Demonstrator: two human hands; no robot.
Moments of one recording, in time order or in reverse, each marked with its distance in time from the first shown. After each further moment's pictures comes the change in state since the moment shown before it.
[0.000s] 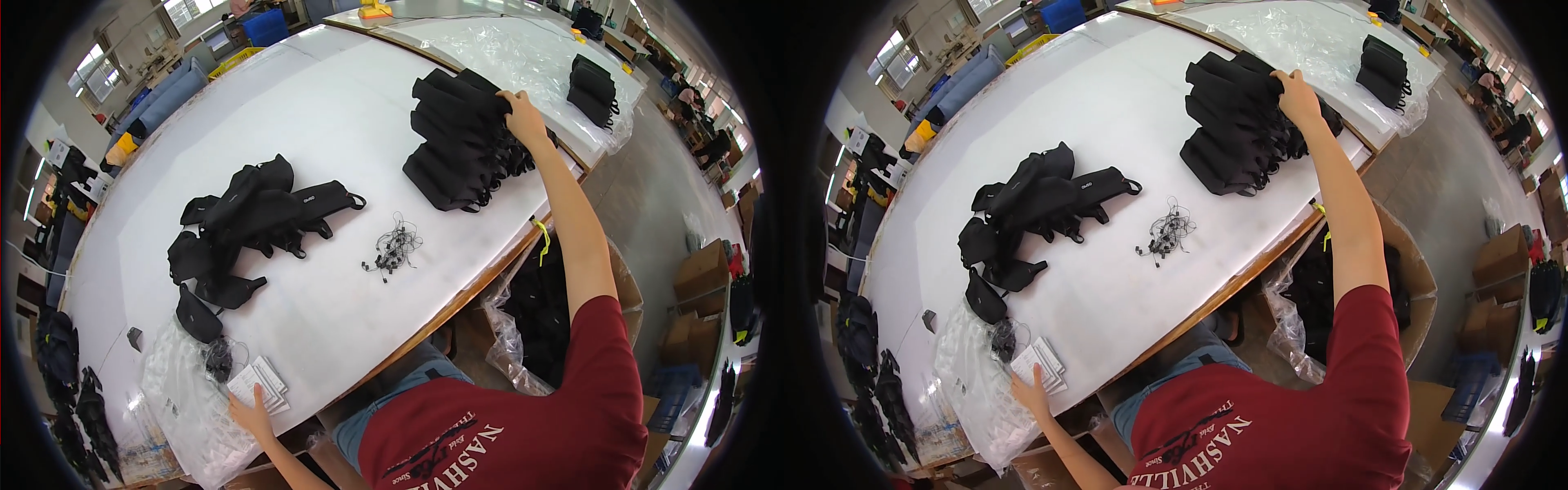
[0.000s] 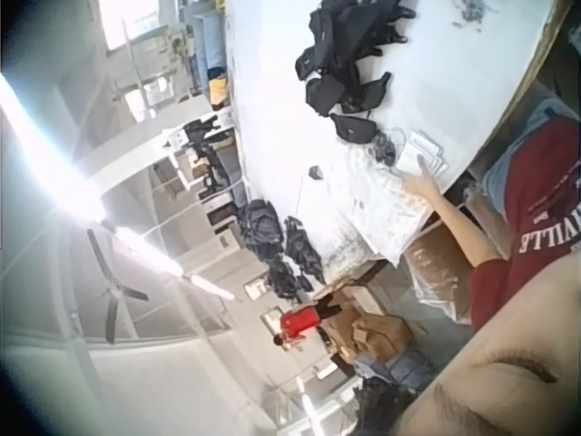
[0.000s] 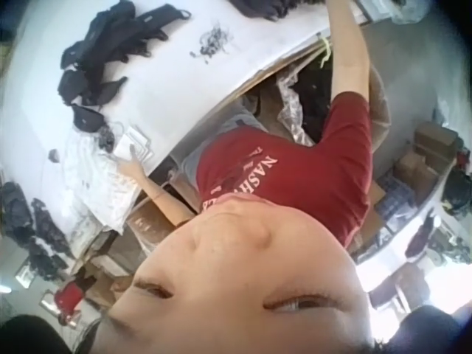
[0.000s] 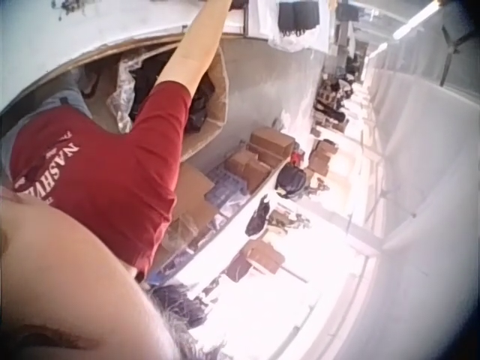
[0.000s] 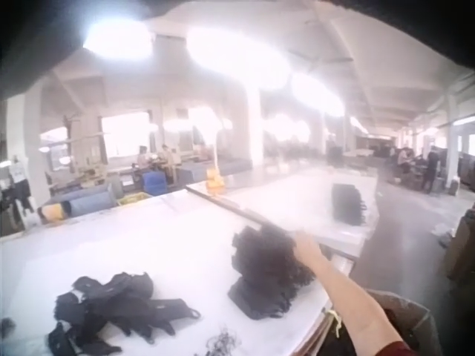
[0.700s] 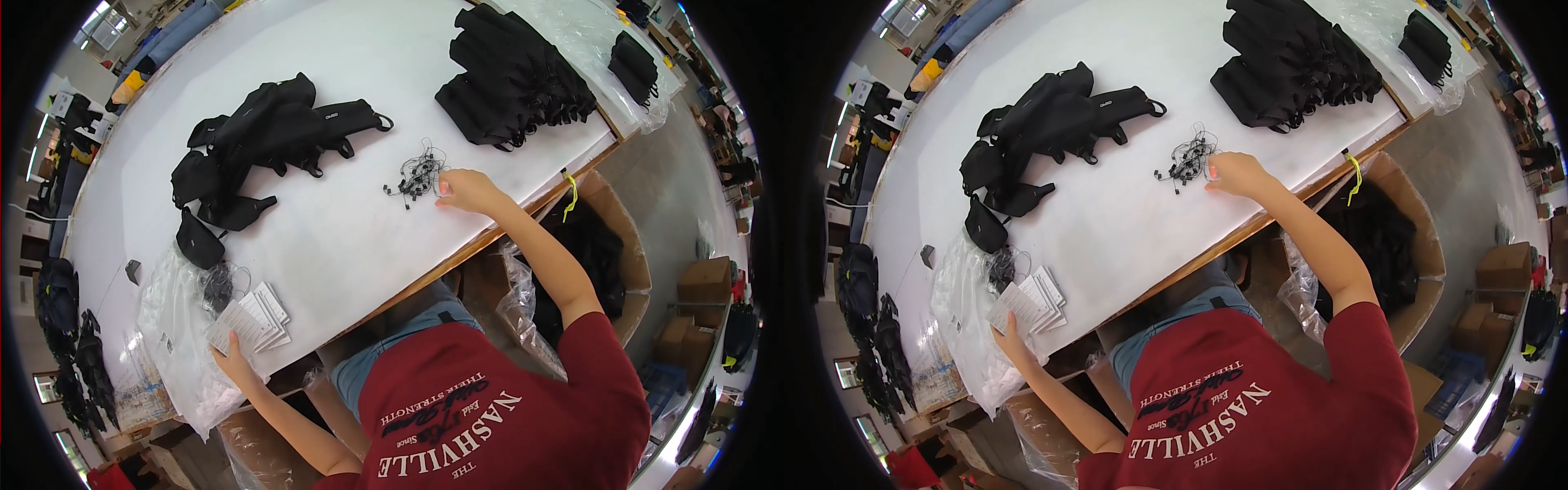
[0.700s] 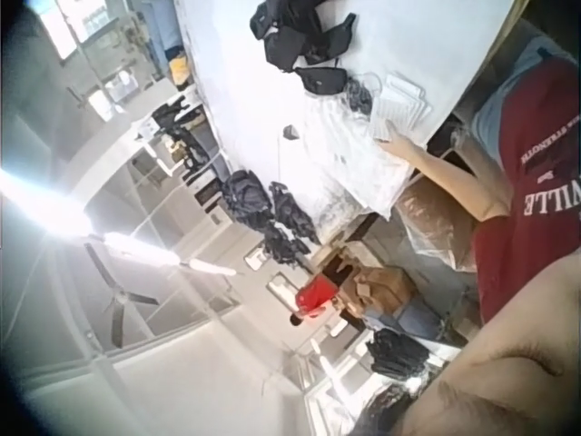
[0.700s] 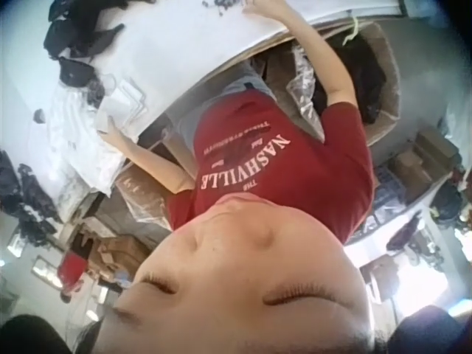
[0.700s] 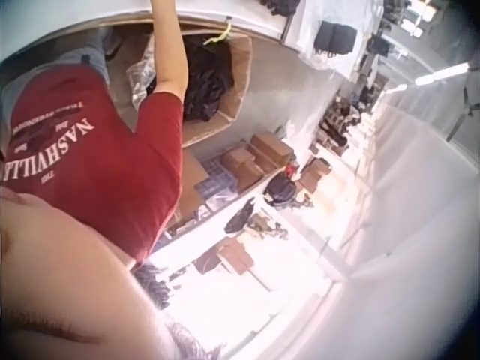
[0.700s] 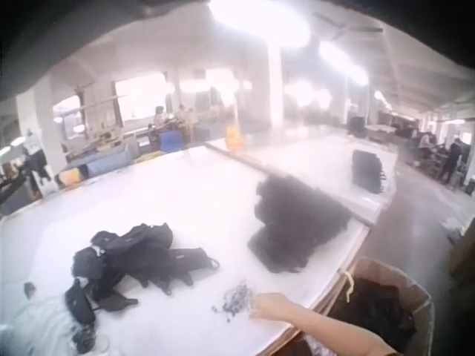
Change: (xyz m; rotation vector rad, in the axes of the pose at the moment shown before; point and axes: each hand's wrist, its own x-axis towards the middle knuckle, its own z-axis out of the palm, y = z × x) left_hand -0.004 0.021 -0.050 -0.913 0.053 -0.223; right_hand -0.213 -0.147 0.069 0.271 -0.790 -0.344
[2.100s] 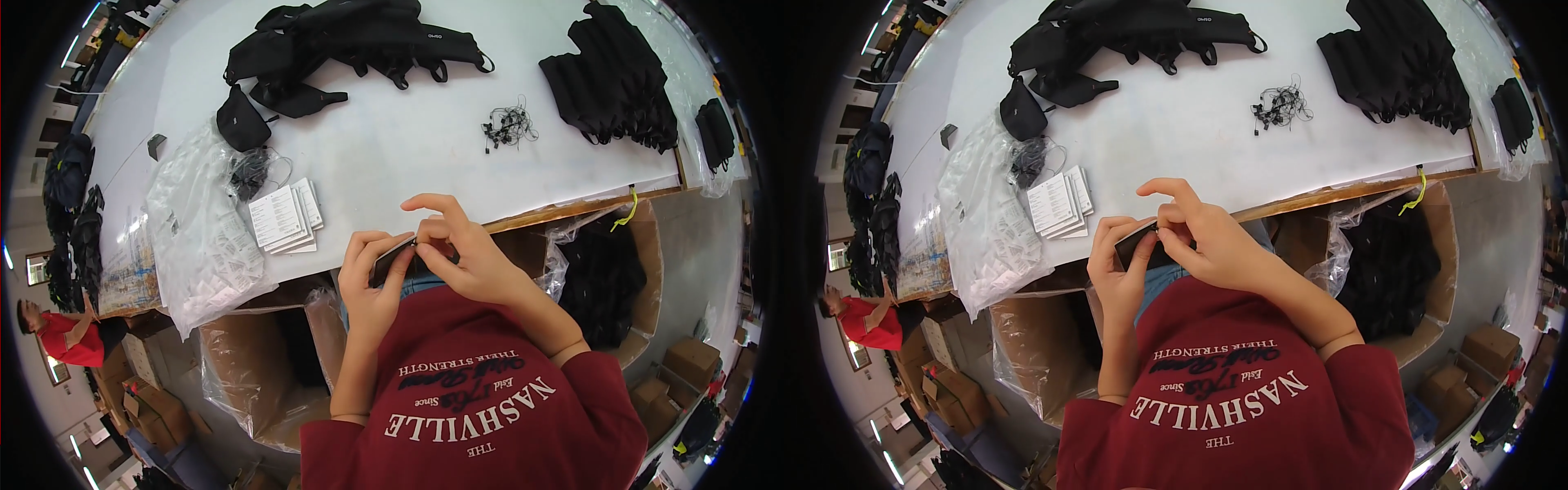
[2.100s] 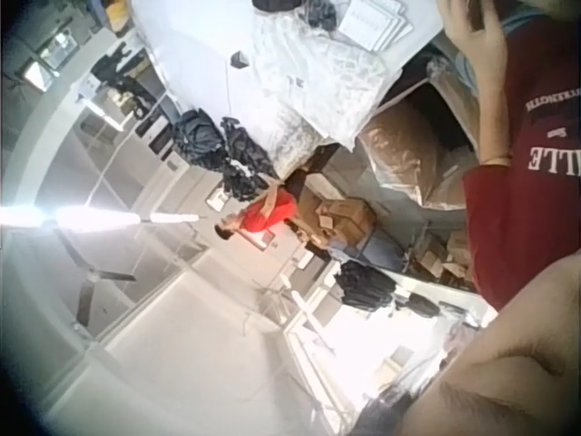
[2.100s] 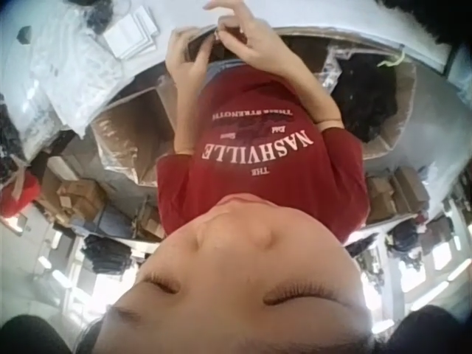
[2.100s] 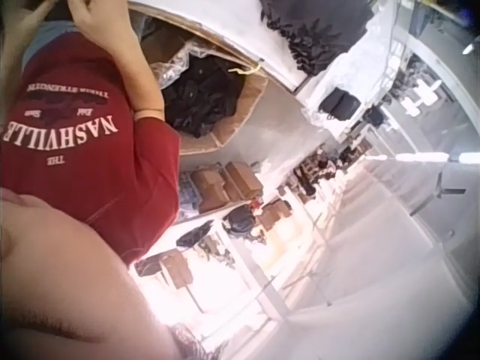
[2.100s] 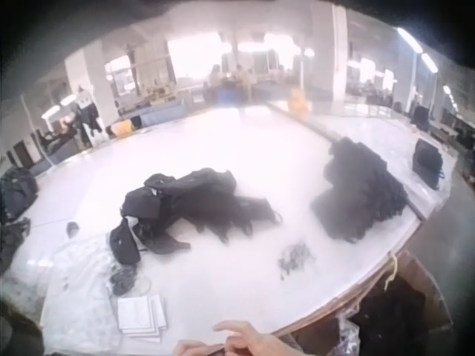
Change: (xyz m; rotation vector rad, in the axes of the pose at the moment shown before) left_hand -0.155 0.097 0.076 -0.159 -0.517 0.352; right_hand -0.099 -0.205 0.003 0.938 -0.181 -0.407
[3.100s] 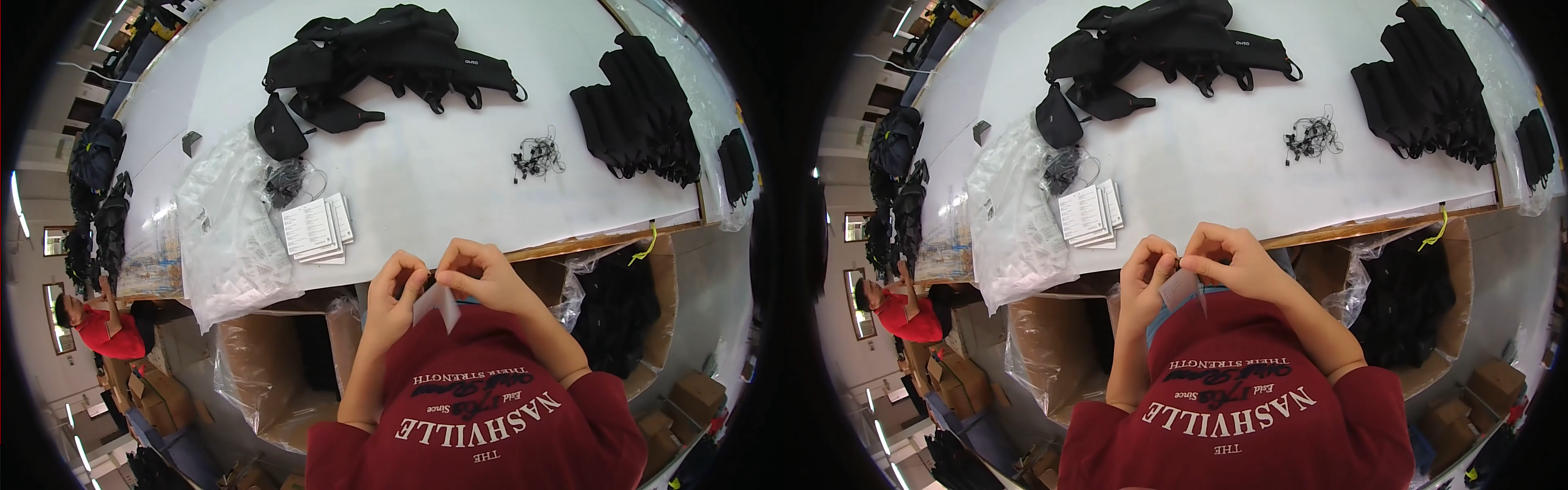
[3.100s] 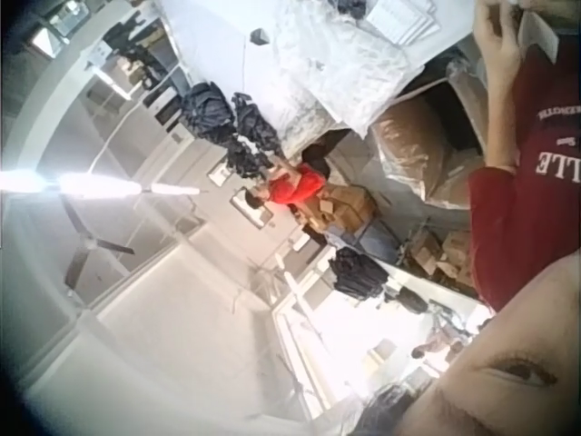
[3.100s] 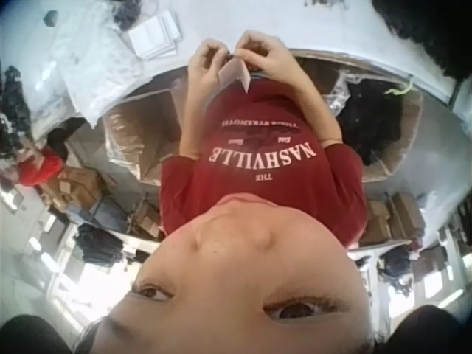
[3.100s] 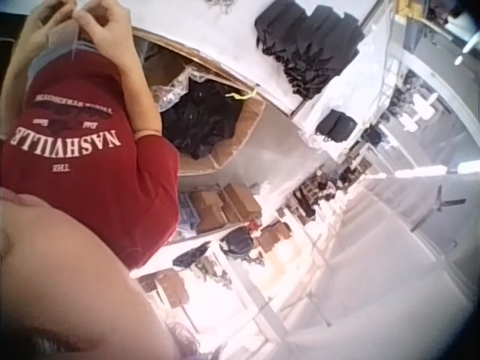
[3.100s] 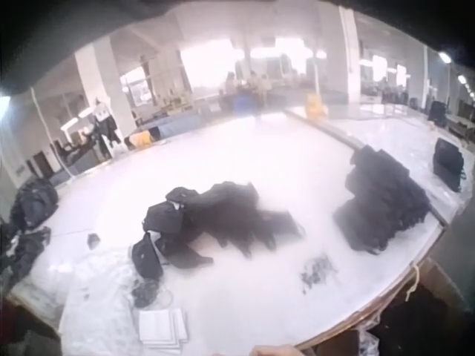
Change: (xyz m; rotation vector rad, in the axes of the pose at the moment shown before) left_hand 0.002 -0.018 -0.013 -0.327 -0.234 -0.268; right_hand 0.004 0.026 -0.005 0.344 -0.083 0.187
